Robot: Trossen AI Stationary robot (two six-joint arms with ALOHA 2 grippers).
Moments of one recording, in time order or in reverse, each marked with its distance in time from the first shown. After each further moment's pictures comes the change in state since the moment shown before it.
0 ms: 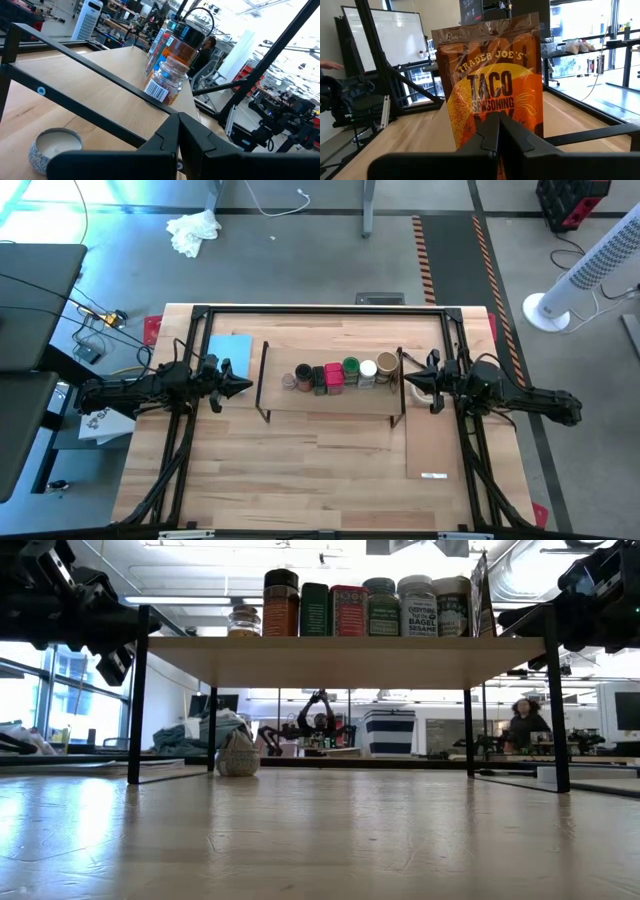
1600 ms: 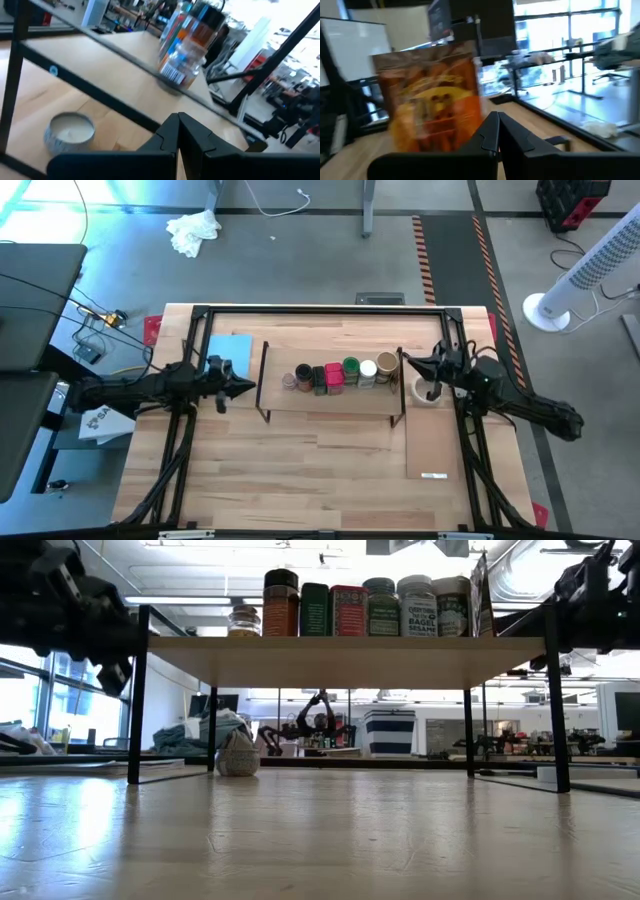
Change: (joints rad) left arm 0.014 0.091 0.002 -0.006 0.000 0.000; right arm -0.178 -0.006 0.001 0.045 0.000 0.000
